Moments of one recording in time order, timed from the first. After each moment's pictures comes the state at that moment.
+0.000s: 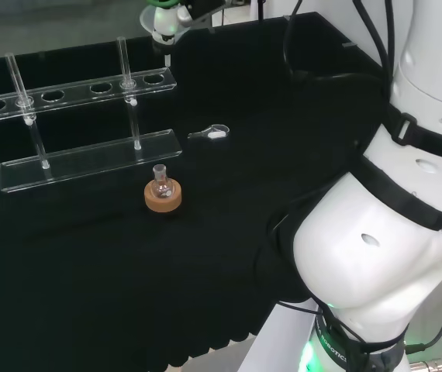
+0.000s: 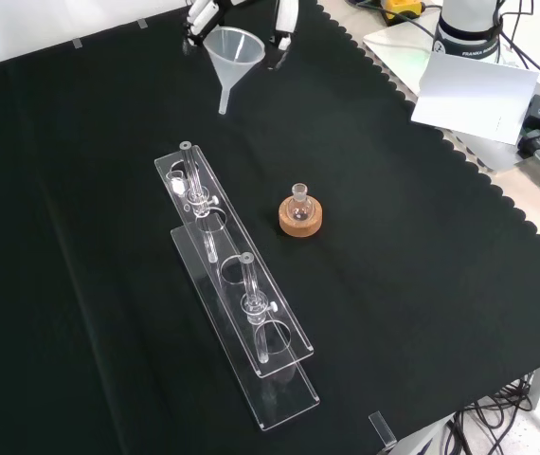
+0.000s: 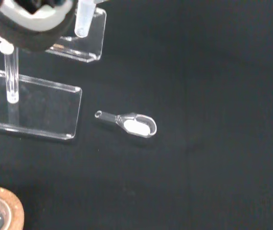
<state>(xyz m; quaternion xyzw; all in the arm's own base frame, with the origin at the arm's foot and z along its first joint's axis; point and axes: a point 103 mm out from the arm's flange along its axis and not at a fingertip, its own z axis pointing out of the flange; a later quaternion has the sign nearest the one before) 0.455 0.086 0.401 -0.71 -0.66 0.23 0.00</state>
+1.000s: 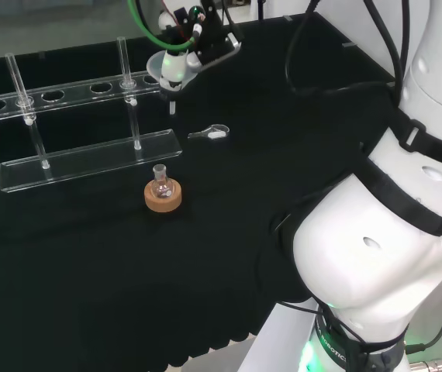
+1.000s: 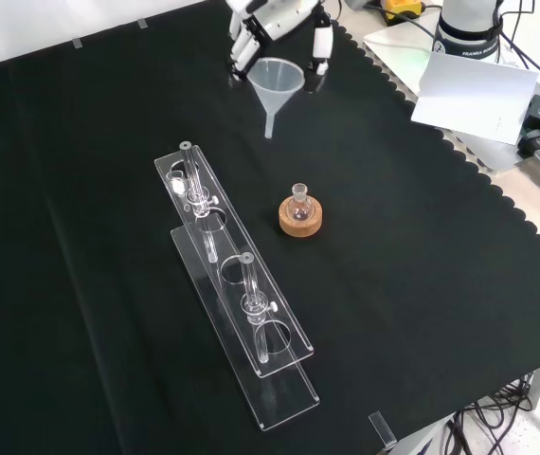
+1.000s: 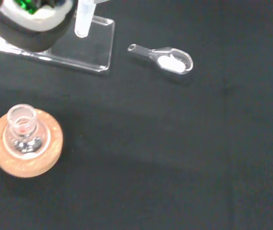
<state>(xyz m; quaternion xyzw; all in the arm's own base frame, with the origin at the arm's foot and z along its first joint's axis) 0.406 0.096 0.343 -0.69 -0.68 0.25 0.05</state>
